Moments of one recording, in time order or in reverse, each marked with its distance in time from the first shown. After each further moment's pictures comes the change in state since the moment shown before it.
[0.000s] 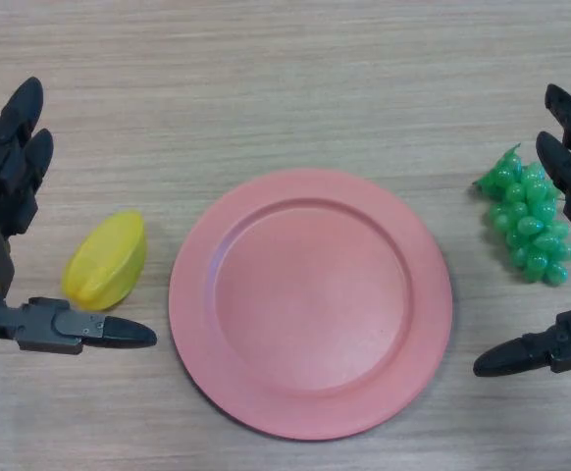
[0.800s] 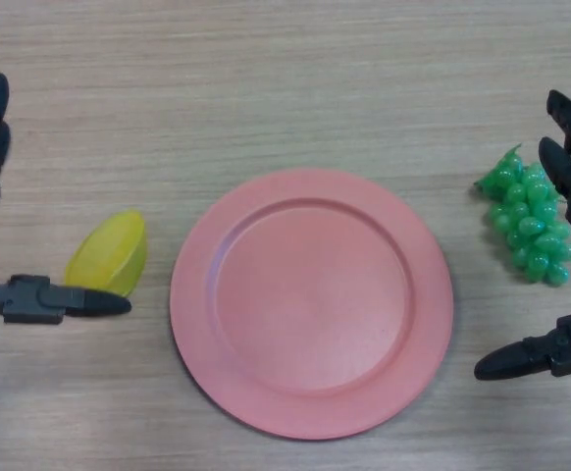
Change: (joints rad) left arm -0.116 0.050 -0.002 0.273 0.158 -0.138 0.126; right arm 0.014 0.000 0.001 -0.002 0.003 -0.001 -0.006
